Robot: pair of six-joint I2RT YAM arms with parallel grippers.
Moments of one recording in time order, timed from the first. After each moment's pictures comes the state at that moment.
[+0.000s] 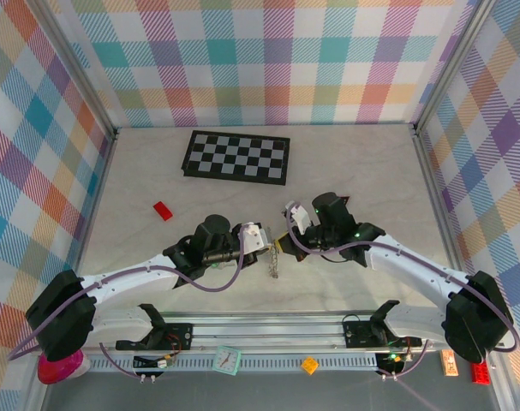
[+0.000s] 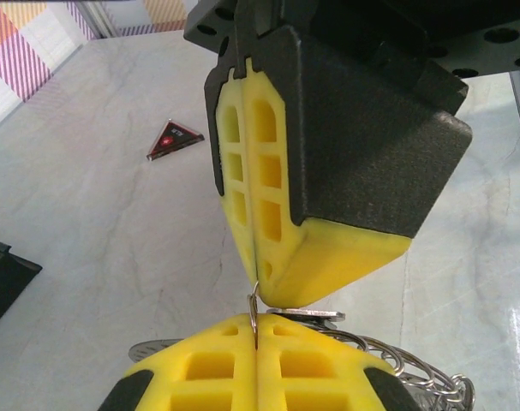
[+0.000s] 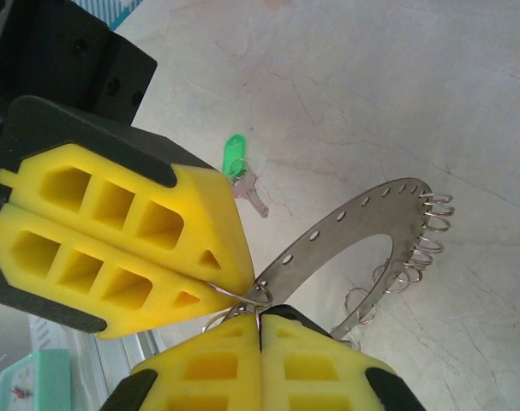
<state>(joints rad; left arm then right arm) -0.85 1.18 0.56 0.21 0.28 0.40 0.68 1.18 0.74 -0.27 -0.54 0.13</state>
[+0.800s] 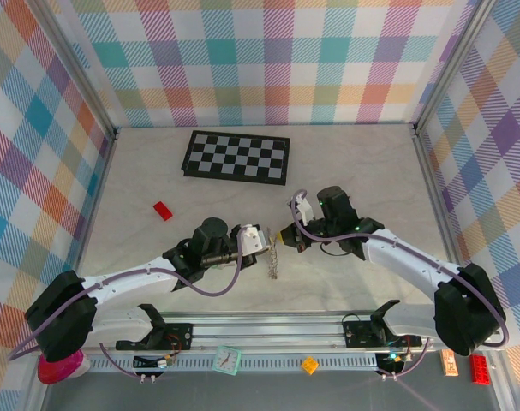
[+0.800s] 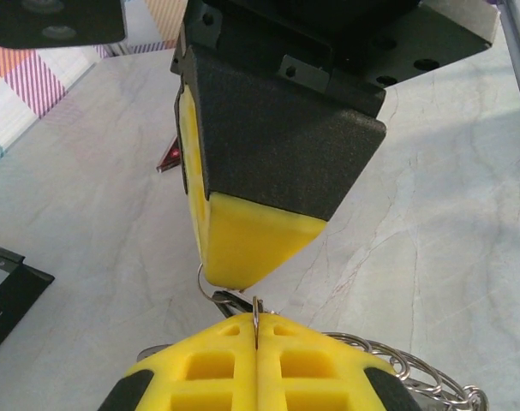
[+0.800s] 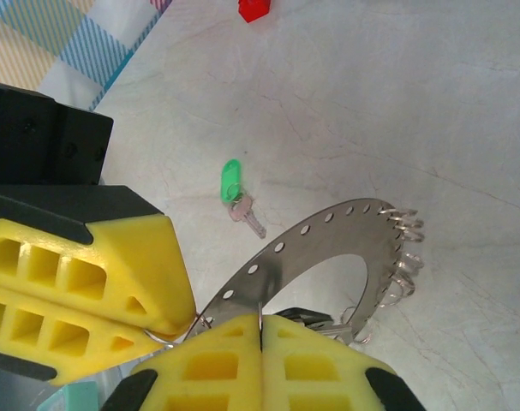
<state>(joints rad) -0.85 1.18 0.52 0.29 0.27 0.39 0.61 1.24 0.73 -0.19 -0.62 0.22</state>
